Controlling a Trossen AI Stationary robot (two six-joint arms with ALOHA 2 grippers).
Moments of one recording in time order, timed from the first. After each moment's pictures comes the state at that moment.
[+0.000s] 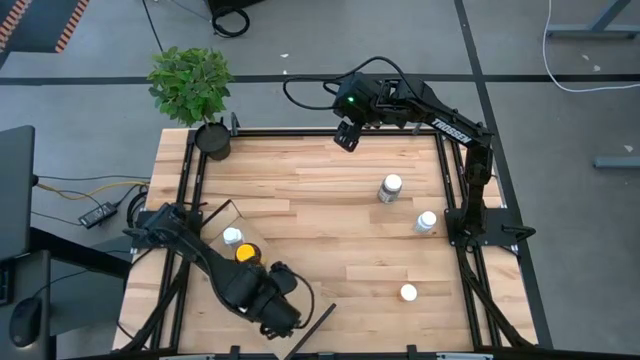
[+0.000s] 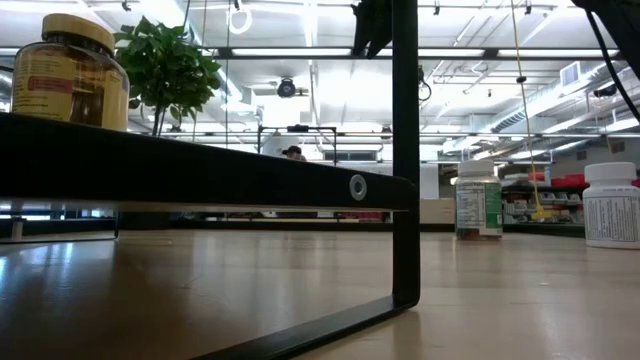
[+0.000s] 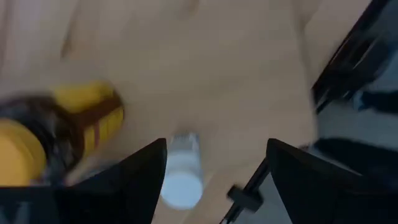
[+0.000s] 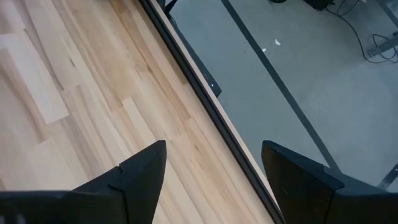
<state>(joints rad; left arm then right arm) -0.63 2.01 2.11 -1.55 -0.09 -1.12 -0.32 1.89 2.35 -1.40 0.36 0.06</state>
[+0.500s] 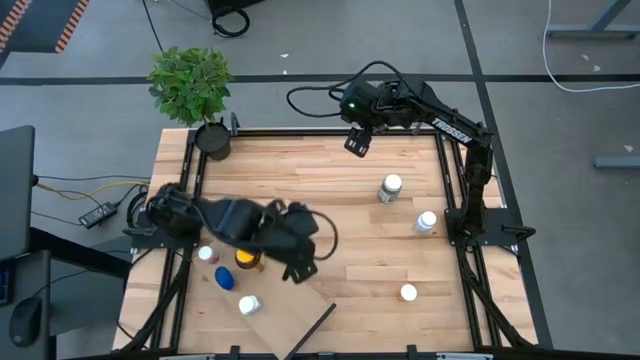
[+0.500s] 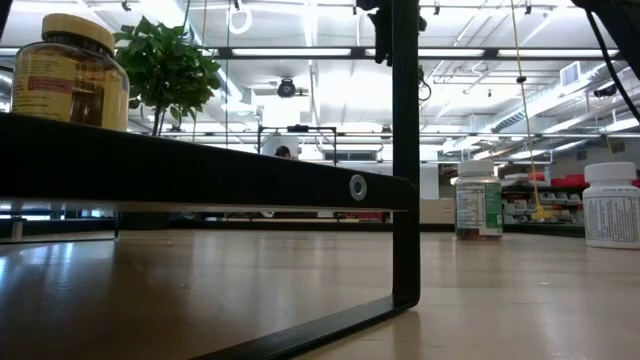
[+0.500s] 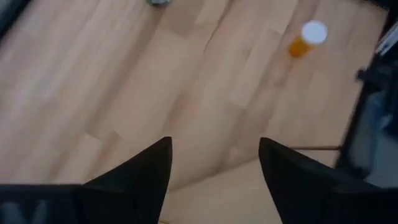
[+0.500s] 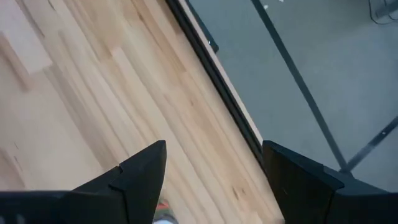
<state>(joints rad) -0.40 1.94 2.32 -1.49 -0.38 -0.78 -0.33 1.89 2.35 -1.57 0.36 0.11</state>
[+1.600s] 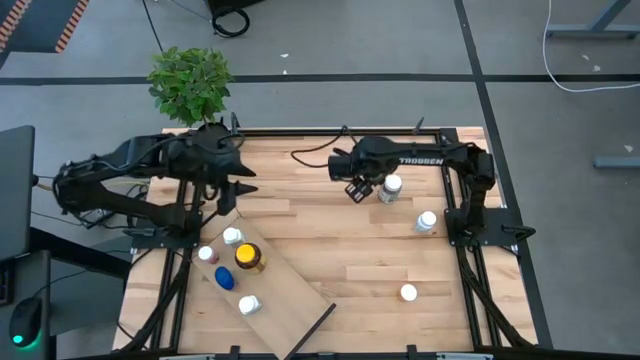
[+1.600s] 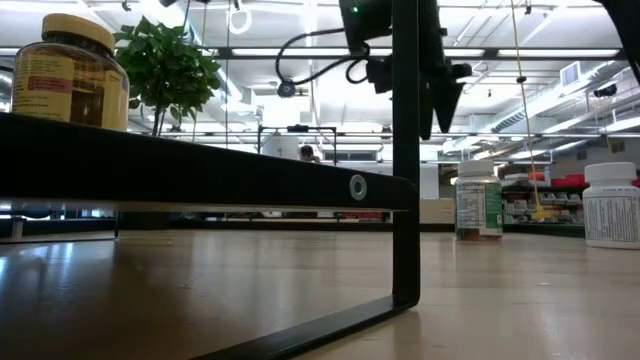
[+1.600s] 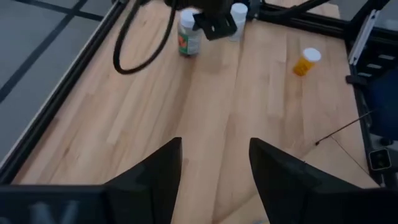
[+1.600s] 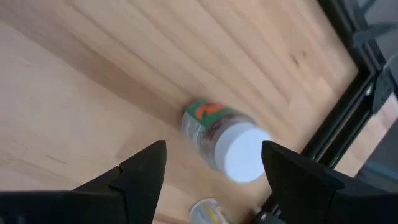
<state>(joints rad) 0.07 1.04 1.37 -0.99 -0.06 -0.15 -0.16 1.88 1.73 -1.57 0.31 0.79</state>
